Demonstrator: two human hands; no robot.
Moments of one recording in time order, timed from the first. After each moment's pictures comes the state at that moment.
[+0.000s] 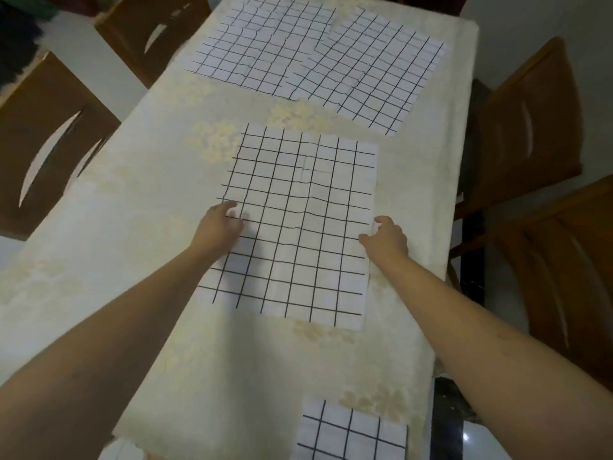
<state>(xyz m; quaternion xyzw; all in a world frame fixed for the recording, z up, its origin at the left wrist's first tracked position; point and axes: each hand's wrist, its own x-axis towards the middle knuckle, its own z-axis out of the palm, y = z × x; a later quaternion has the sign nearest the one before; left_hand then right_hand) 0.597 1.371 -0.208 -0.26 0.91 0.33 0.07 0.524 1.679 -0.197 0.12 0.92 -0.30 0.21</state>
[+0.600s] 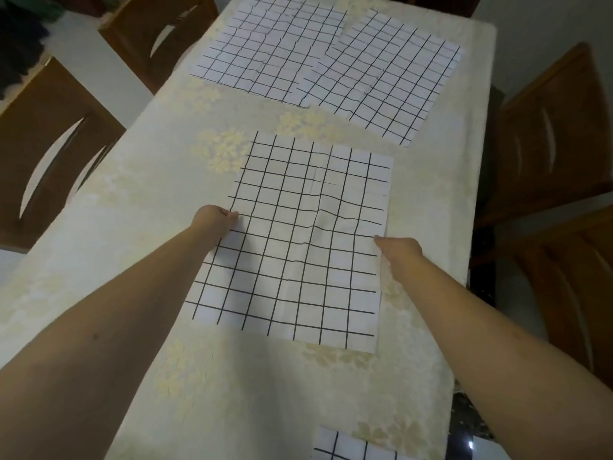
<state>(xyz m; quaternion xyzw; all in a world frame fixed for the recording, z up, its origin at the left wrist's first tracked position) 0.539 1.330 -0.217 -0.40 0.84 0.33 0.15 0.488 1.670 -0.214 0.33 0.77 -0.48 0.26</state>
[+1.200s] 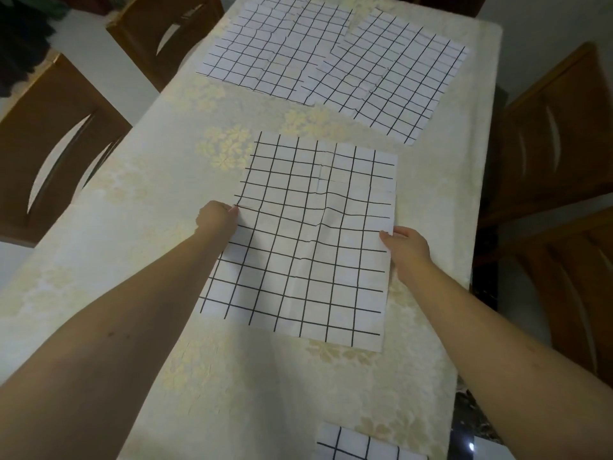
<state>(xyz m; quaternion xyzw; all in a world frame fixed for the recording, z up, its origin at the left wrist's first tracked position) 0.542 1.330 -0.230 -0.45 0.82 0.34 0.07 0.498 1.677 -0.219 0.27 0.77 -0.55 0.17</state>
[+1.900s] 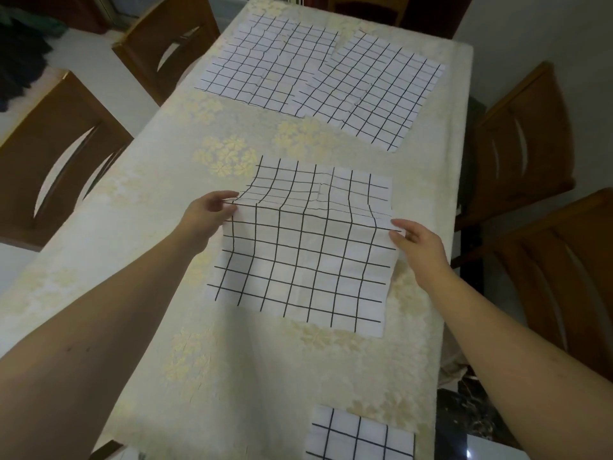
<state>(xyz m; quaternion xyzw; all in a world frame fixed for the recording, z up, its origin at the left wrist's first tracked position) 0.581 1.319 -0.183 -0.25 0.75 0.61 0.02 0.526 1.726 -0.176 0.11 0.79 -0.59 0.14</state>
